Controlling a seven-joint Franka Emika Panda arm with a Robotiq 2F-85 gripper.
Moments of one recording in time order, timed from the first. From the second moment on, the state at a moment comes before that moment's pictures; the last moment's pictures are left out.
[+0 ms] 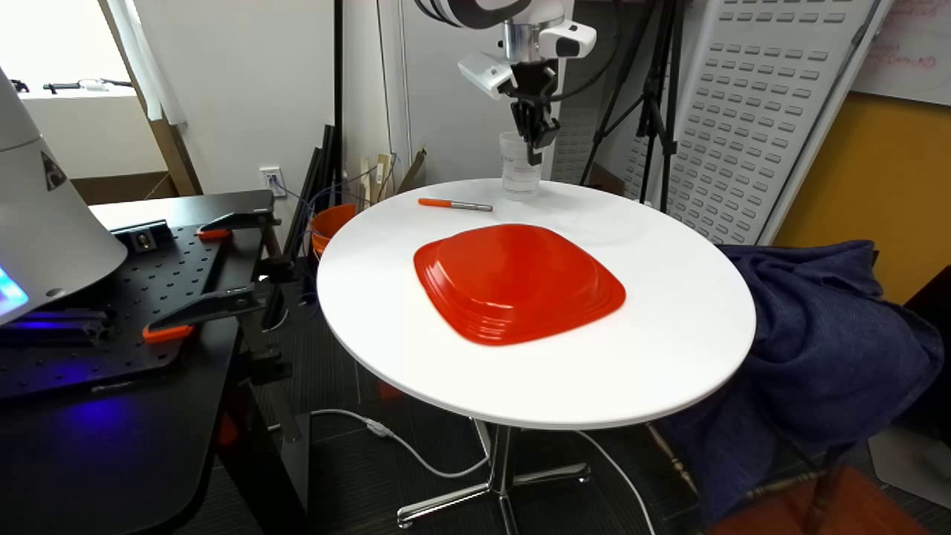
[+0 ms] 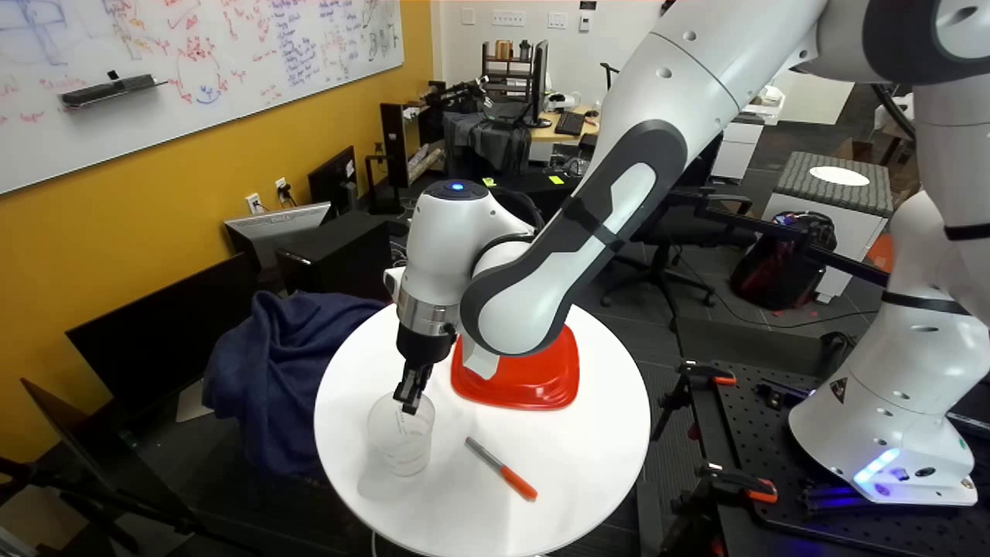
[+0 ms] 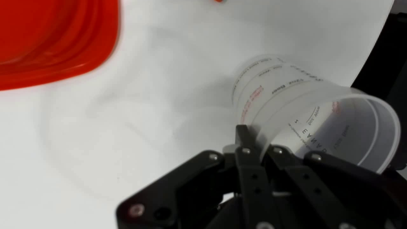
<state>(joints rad) 0.01 0.58 0.14 -1.97 0.03 2.76 0.06</state>
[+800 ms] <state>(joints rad) 0.00 0.46 0.10 -2.07 0.03 2.91 0.06</state>
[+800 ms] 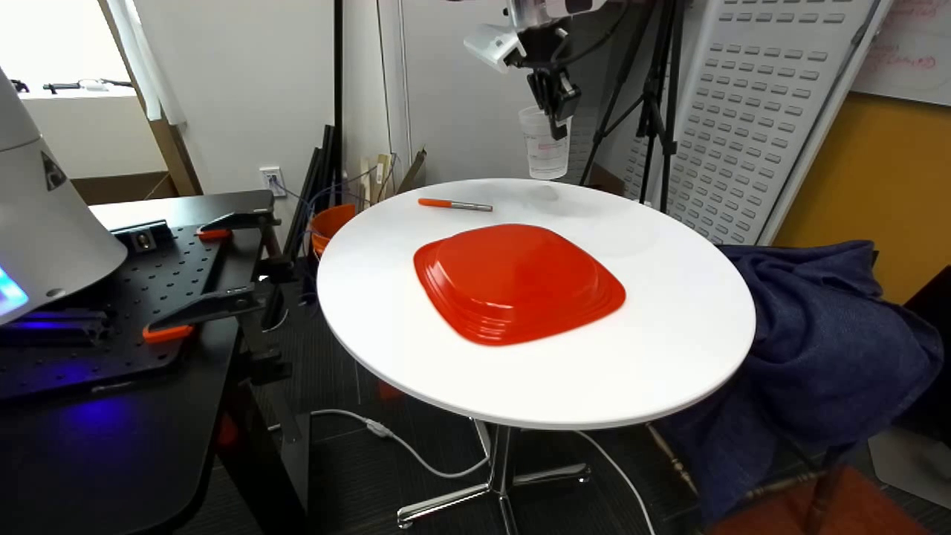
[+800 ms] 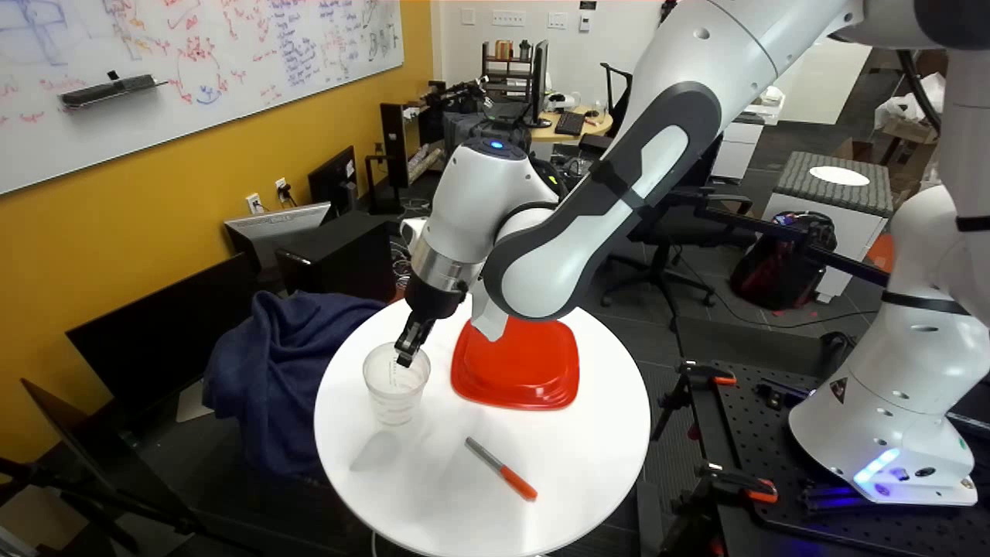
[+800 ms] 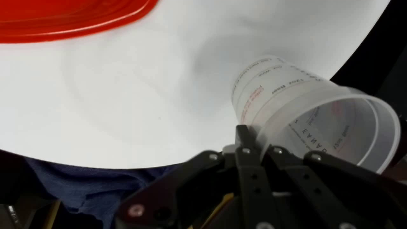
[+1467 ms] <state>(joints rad) -0.16 0.34 0.16 -2.26 0.11 3.10 0.06</state>
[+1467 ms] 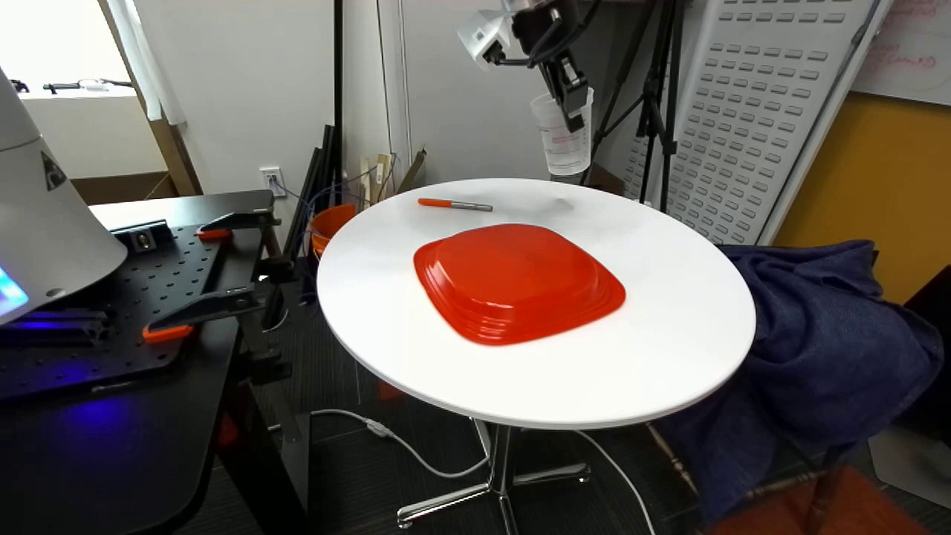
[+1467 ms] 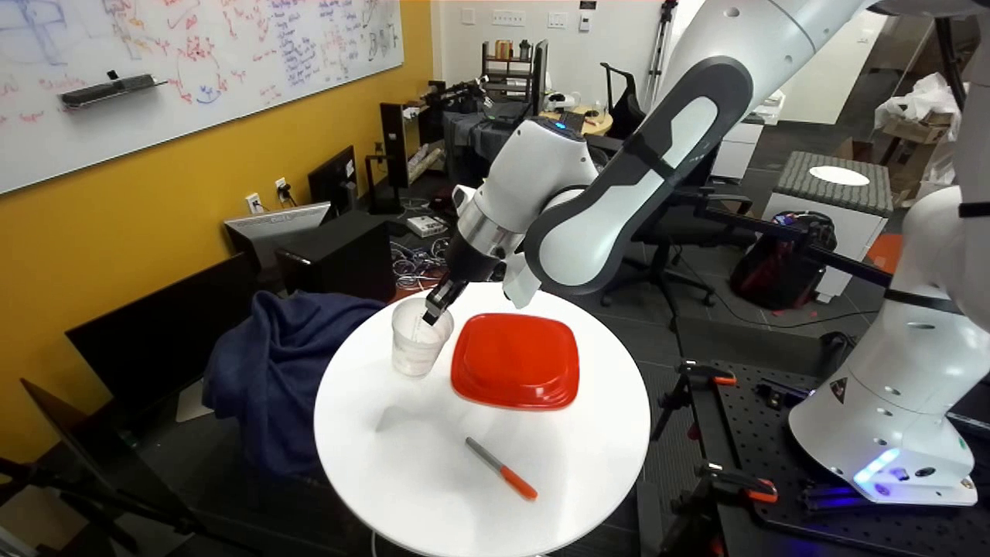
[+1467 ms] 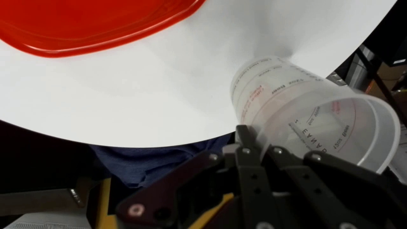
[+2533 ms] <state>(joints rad) -0.67 0.28 0.53 -2.36 0.11 3.18 -0.02</state>
